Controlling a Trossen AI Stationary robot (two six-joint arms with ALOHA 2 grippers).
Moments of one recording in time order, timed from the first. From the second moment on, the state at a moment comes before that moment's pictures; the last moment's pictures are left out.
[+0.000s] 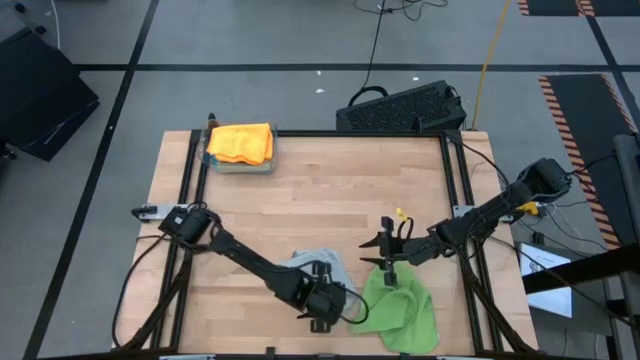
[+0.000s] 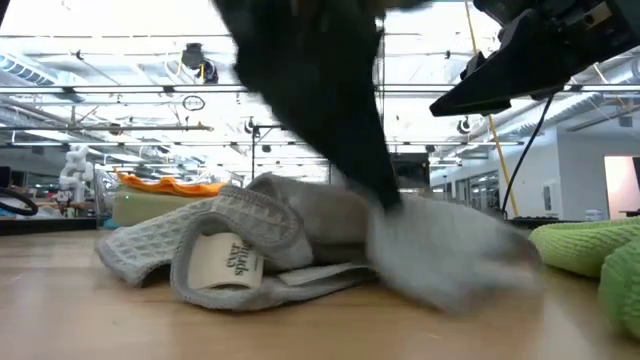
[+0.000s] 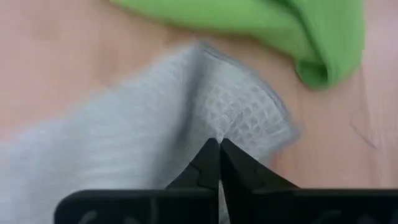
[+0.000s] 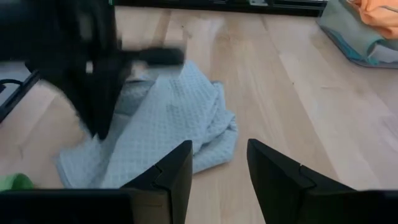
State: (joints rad) left arm -0.49 2.20 1.68 -0.56 -0.24 -0.39; right arm 0.47 1.31 0.50 0.30 0.43 0.20
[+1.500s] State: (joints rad) left arm -0.38 1.88 1.69 -0.51 -0.77 -0.05; right arm 0.50 1.47 0.48 0.62 0.50 -0.06
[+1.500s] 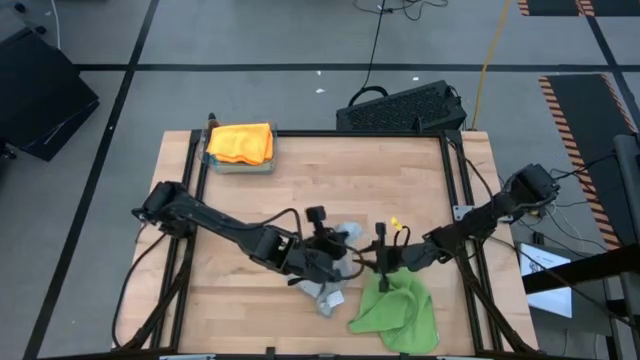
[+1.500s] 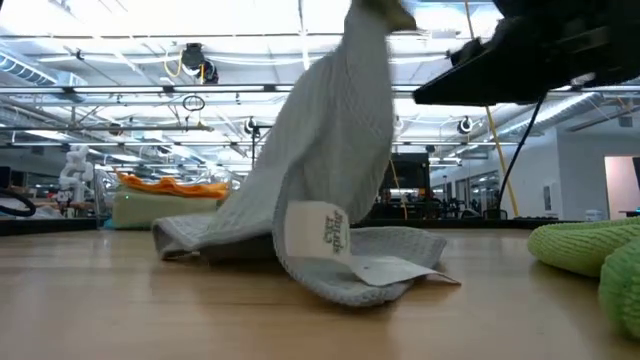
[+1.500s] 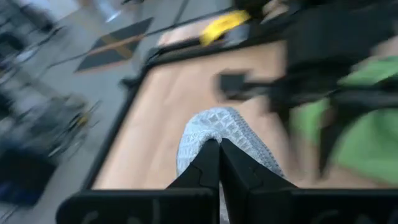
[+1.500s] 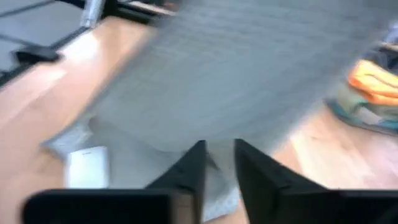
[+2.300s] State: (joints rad) left arm -0.36 1.87 1.48 -0.16 -0.74 -0.15; right arm 0.48 1.10 0.36 0.29 0.49 -0.16
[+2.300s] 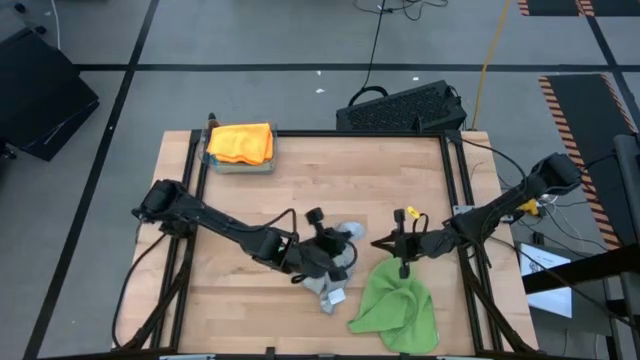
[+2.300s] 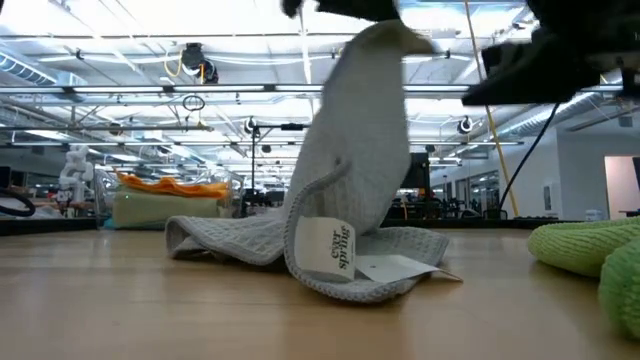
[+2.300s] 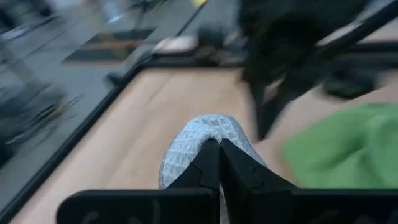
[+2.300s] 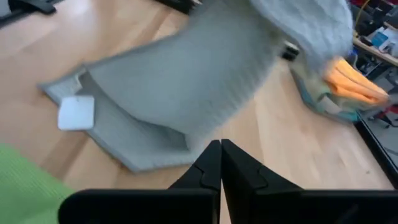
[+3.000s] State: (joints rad) left arm -0.11 1.86 1.39 0.23 -0.11 0.12; right arm 0.26 1.08 0.24 0.54 0.26 -0.12
